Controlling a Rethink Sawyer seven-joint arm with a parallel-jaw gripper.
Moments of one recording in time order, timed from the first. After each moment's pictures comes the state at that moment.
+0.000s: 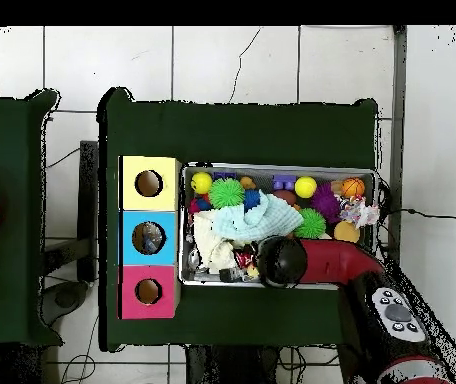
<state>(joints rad) -0.52 -0.55 0.14 1.74 -0.45 0.56 1.79</state>
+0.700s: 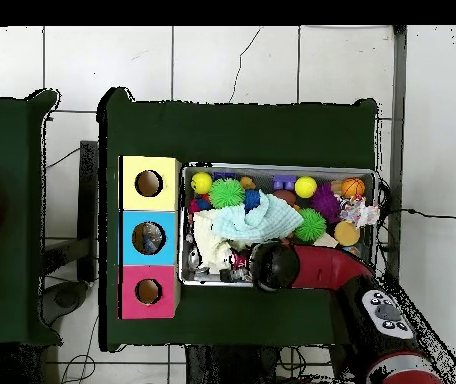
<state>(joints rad) -0.51 -0.52 0.10 1.77 -0.40 0.50 1.79</state>
